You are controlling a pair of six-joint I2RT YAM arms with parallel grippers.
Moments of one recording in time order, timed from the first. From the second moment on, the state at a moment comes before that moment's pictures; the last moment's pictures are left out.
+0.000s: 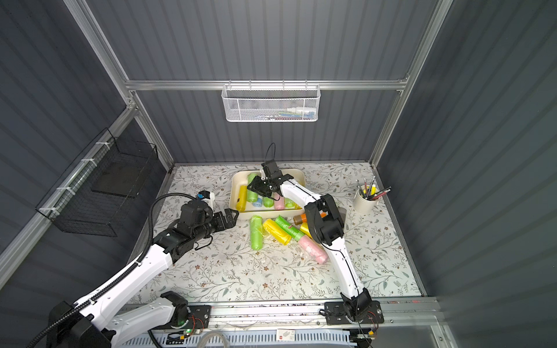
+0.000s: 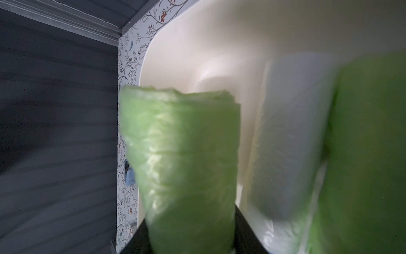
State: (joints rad) left arm -0.52 1.05 0.78 -0.35 0.00 -0.59; right arm 0.57 2.41 2.02 -0.35 -0.42 0.80
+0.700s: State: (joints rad) left arm -0.52 1.05 0.78 -0.36 0.00 -0.58; right arm 0.56 2.48 2.11 -0.38 -0.44 0.80
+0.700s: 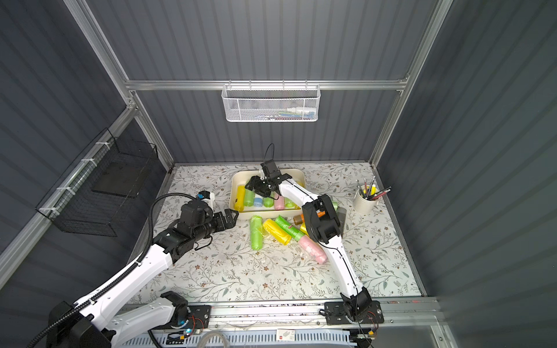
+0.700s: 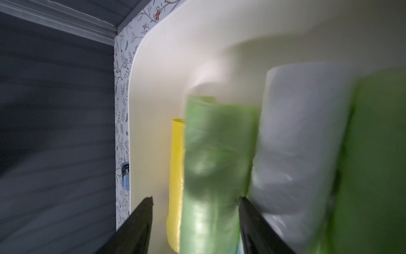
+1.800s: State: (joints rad) left arm -0.52 1.18 0.80 -0.35 0.03 -0.53; right arm 0.52 1.53 1.38 -0.33 -0.21 0.65
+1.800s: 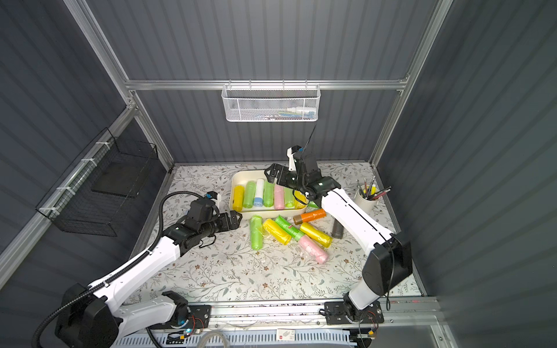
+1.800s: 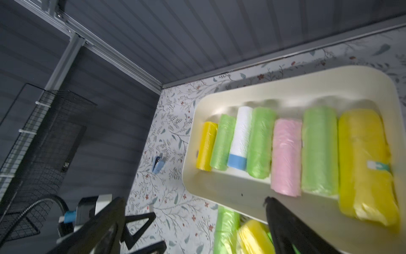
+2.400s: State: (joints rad) left arm -0.56 1.31 0.79 -0.25 0.13 -0.58; right arm 0.61 1.15 0.79 -0.22 -0.13 0.76
